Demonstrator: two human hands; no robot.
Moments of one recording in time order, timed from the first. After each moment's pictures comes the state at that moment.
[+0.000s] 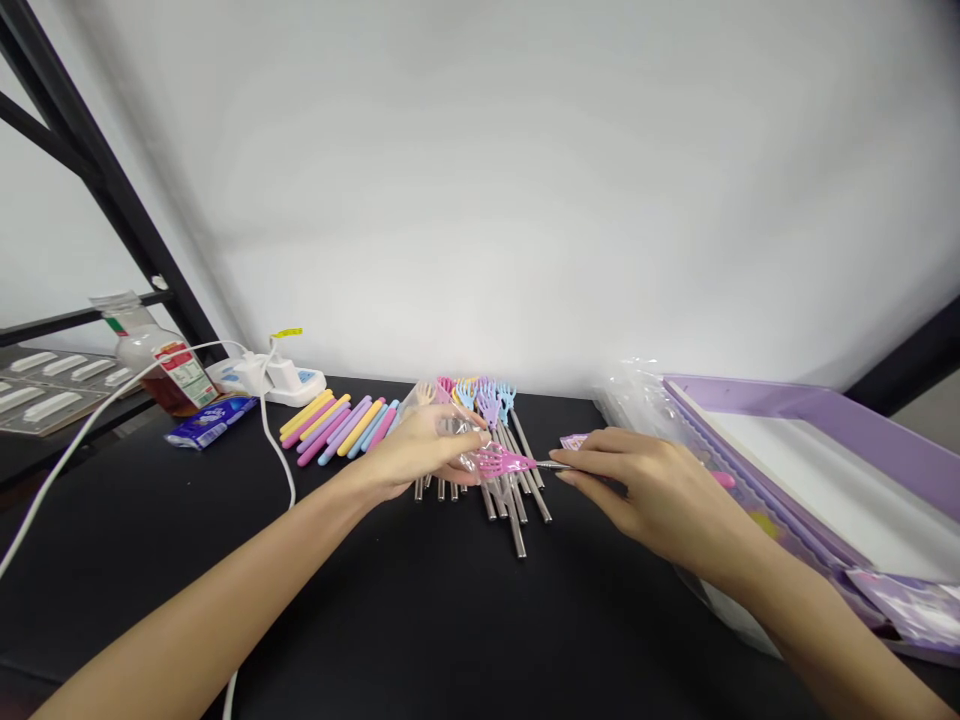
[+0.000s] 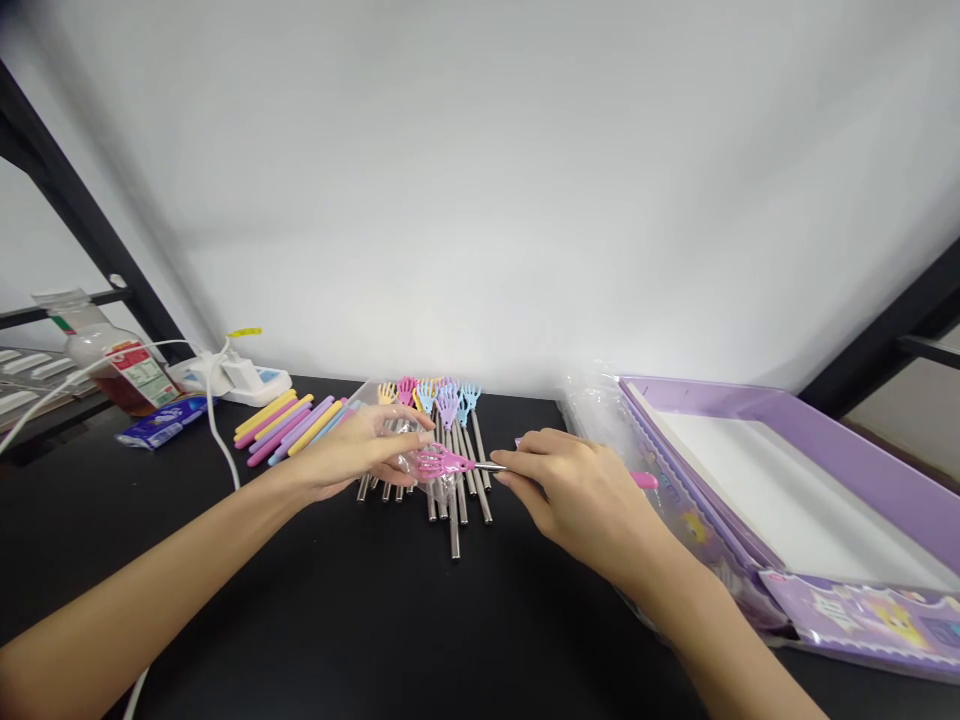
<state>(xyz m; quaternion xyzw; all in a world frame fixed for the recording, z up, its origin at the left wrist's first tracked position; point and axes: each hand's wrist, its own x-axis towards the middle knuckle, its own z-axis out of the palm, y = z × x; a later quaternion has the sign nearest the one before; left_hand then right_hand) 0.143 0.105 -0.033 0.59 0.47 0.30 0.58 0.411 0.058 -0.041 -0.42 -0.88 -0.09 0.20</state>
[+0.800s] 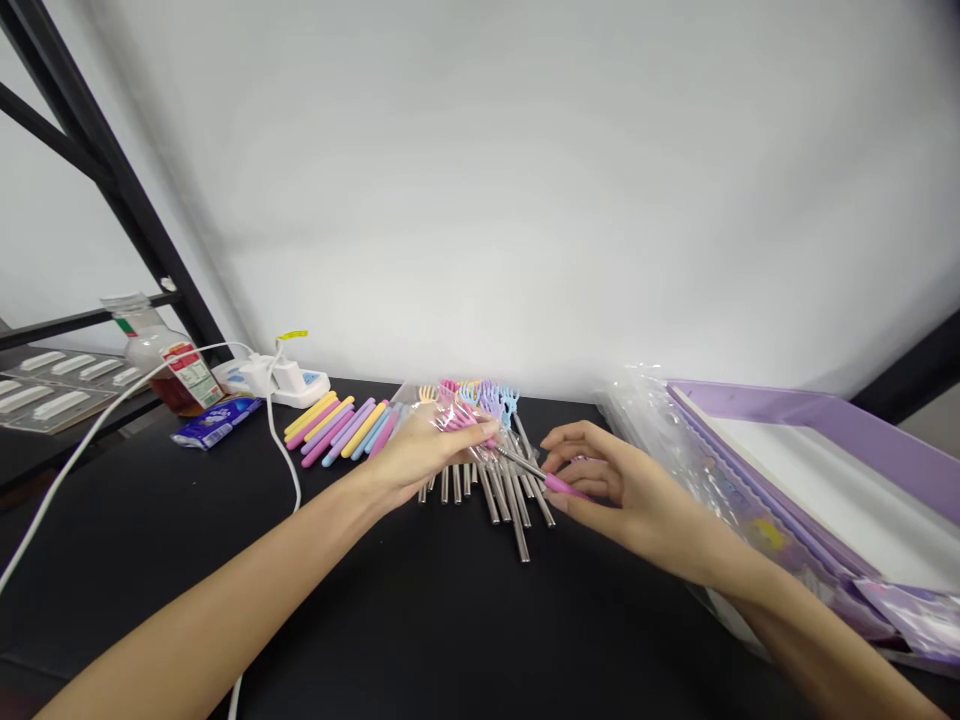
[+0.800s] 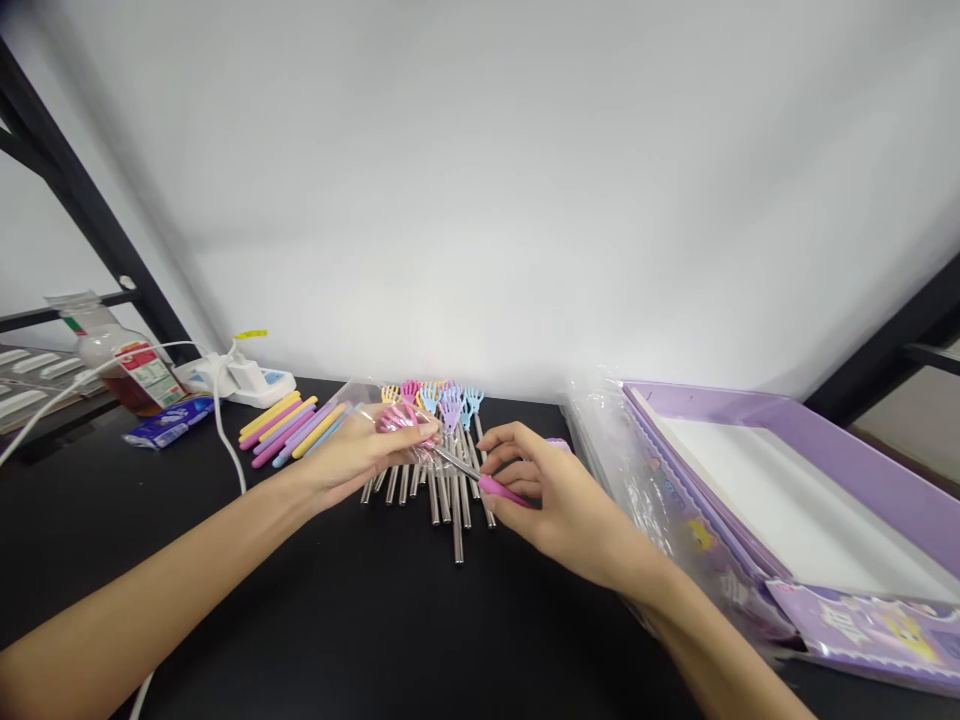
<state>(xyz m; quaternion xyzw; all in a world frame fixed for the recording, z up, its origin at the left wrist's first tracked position) 0.152 0.100 -0.037 0.53 0.37 0.42 0.64 0.389 0.055 -0.046 -0.44 -0.75 0.37 0.34</state>
